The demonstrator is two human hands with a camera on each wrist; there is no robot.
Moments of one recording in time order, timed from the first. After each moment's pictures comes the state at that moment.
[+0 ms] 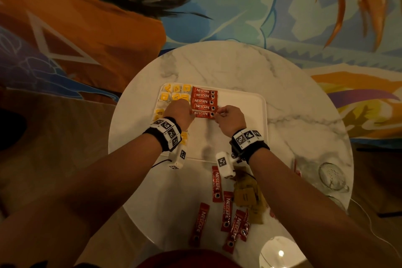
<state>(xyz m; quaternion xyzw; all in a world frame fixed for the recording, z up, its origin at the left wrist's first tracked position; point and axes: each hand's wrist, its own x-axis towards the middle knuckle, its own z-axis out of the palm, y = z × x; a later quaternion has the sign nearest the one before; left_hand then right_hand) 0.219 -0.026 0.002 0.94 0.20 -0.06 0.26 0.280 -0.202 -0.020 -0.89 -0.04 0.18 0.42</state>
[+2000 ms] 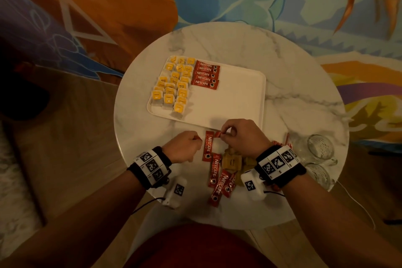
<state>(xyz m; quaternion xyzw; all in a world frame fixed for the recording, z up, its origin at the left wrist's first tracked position) 0.046 -0.139 0.017 0.81 0.21 -0.21 0.51 0.164 -0.322 0.028 -0.89 -0.32 0.22 0.26</state>
